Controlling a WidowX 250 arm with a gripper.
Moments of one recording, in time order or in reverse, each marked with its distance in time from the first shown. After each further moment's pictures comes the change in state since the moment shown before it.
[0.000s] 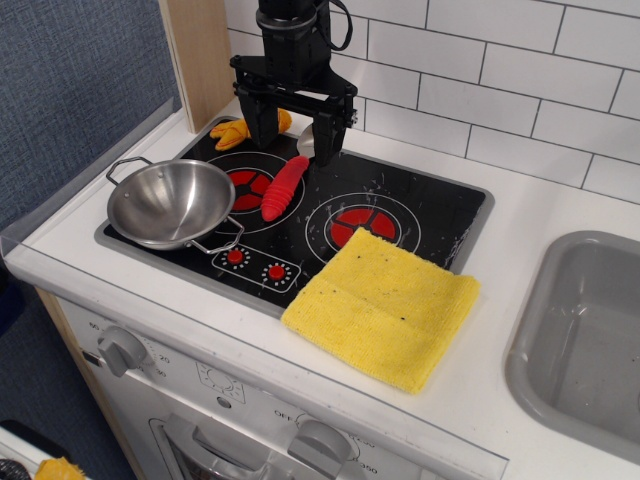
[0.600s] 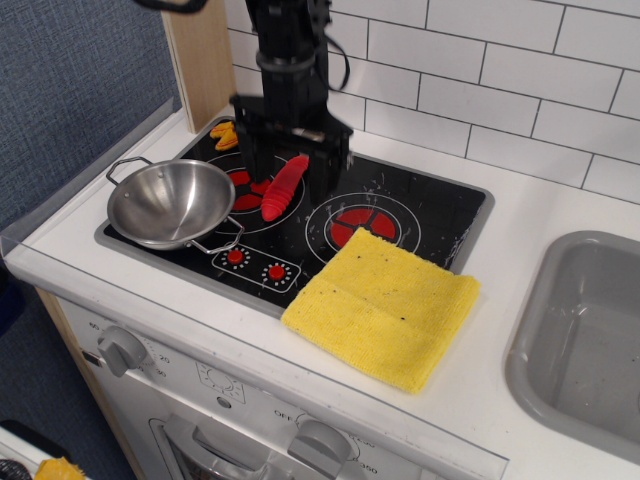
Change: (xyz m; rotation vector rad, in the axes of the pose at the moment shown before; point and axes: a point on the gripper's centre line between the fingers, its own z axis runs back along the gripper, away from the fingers) arm -0.021 -0.010 -0.024 -0.009 0.064 -0.017
